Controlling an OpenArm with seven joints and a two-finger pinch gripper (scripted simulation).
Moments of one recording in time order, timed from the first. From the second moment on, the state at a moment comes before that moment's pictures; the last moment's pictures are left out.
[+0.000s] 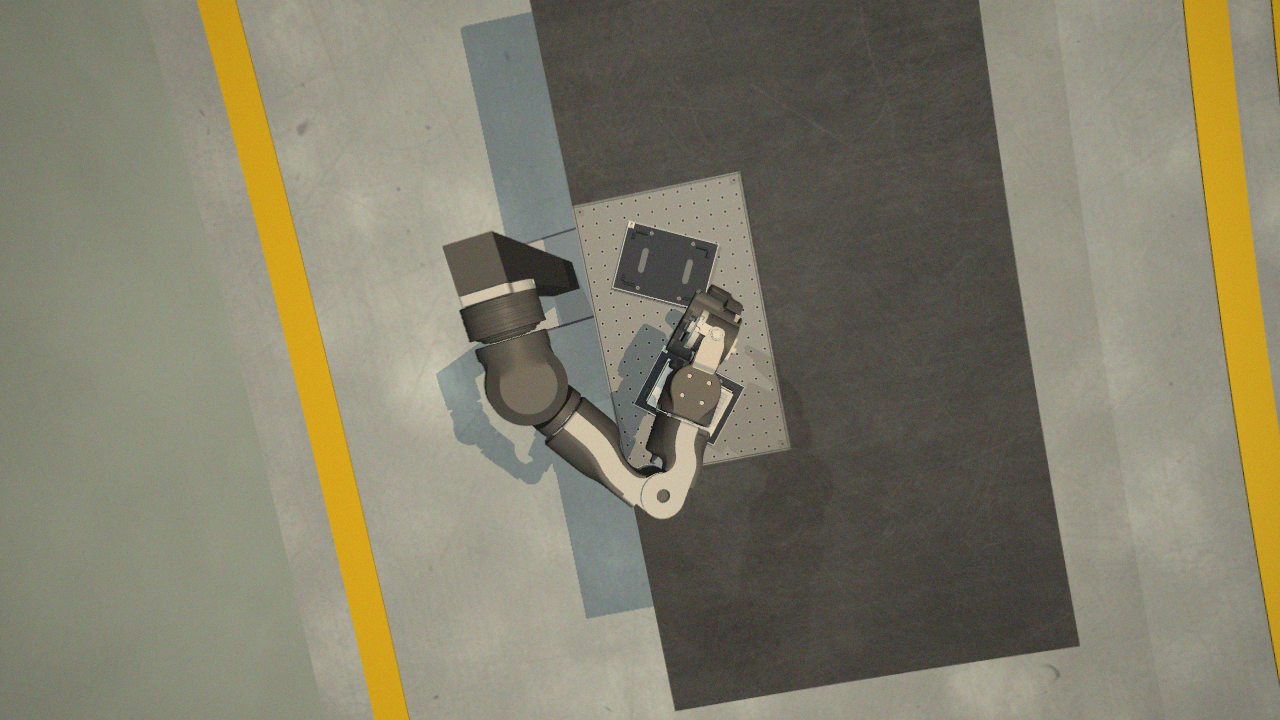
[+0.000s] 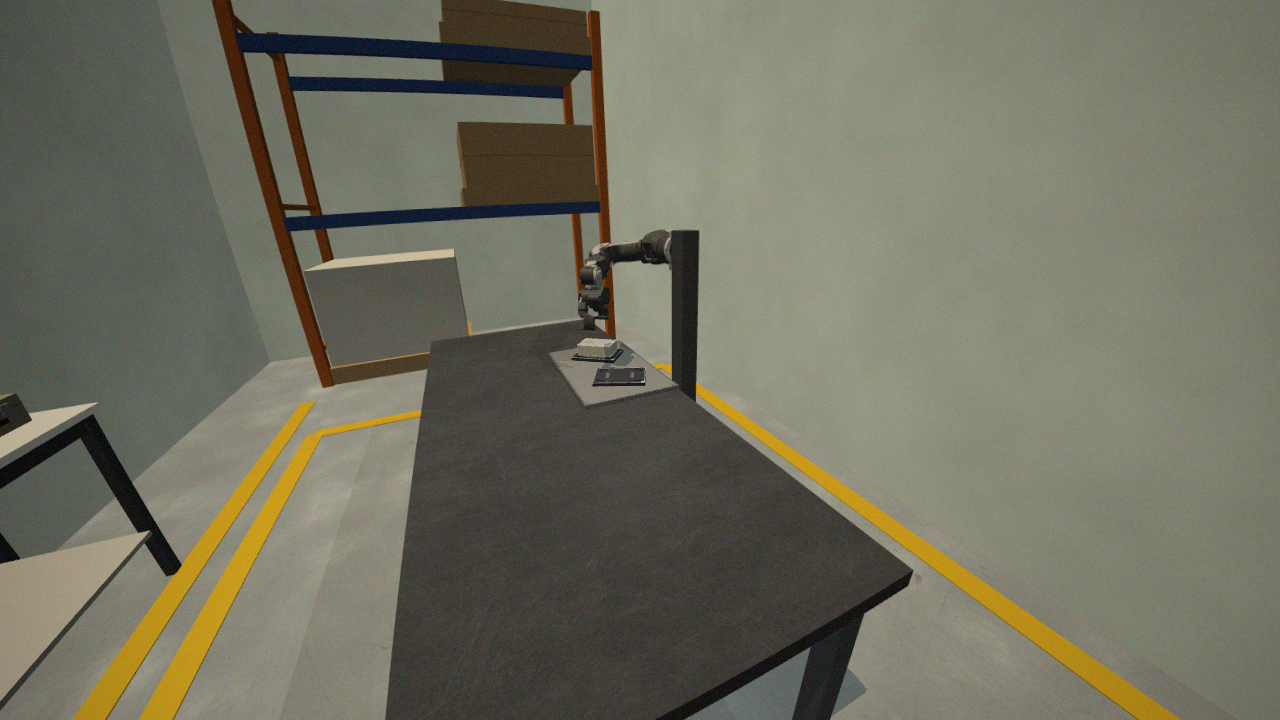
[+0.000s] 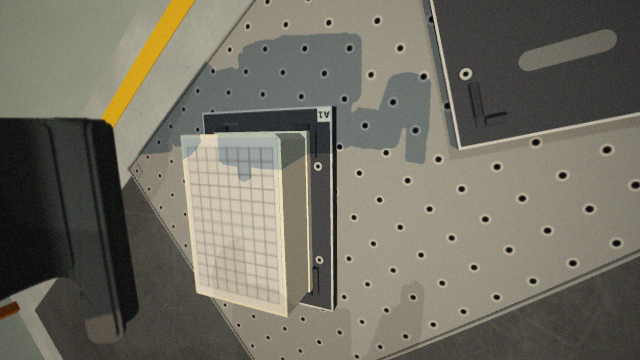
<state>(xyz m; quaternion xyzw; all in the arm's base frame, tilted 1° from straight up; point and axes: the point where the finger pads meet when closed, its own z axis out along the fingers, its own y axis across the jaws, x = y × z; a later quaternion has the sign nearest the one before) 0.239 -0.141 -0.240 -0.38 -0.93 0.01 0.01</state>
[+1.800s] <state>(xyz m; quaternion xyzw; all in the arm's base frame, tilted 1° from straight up) 0.183 -0.257 -0.288 -0.38 -0.93 0.01 0.01</state>
